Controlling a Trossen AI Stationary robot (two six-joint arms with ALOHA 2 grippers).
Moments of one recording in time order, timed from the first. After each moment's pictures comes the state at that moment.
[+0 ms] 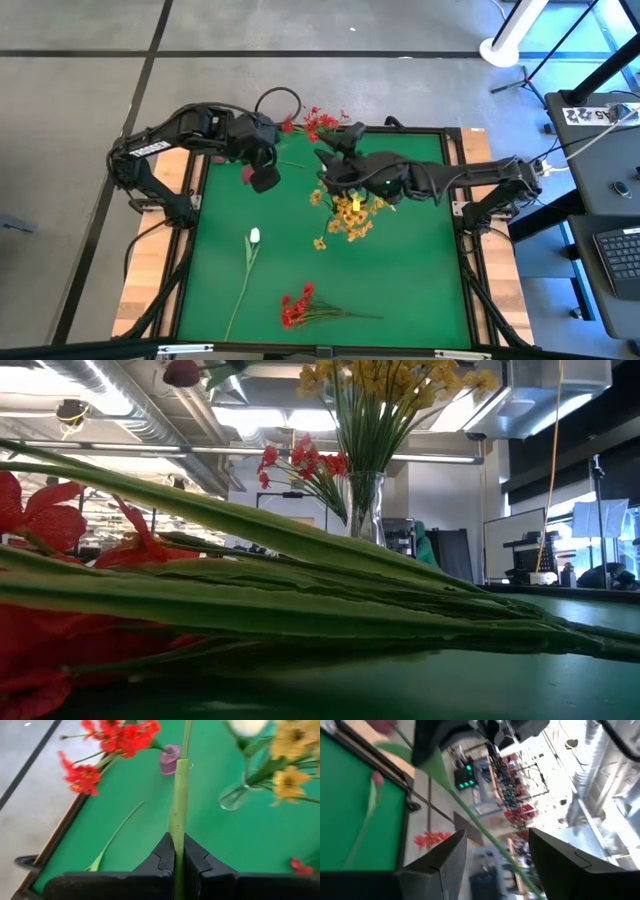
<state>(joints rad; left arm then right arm) 0.11 1.53 1.95 -1.47 -0.28 -0.30 0.11 1.61 1.58 -0.09 0.76 -1.09</state>
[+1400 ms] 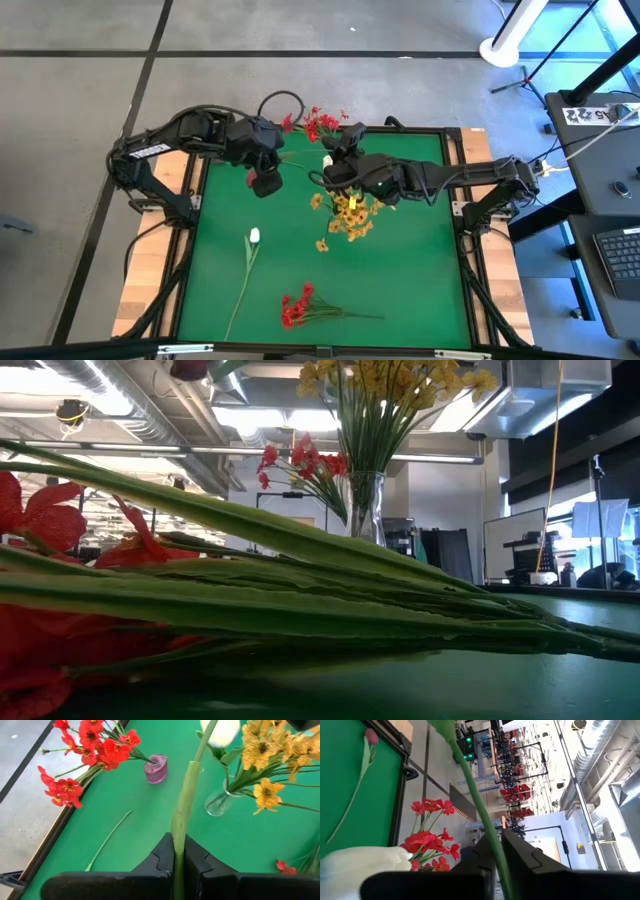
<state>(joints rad) 0.08 1.53 1.95 -1.43 -0.27 -0.30 0.11 1.62 1.59 -0.19 0.87 -1.10</state>
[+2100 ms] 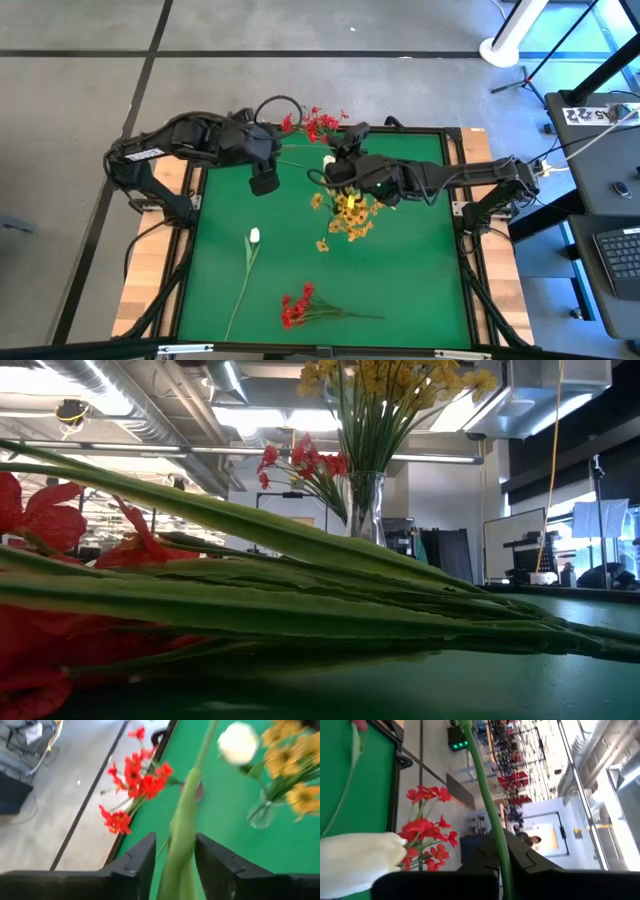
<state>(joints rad) -0.02 1.53 2.00 -1.42 -0.55 -0.14 0.10 1.62 1.59 -0.21 0.94 -1.05</state>
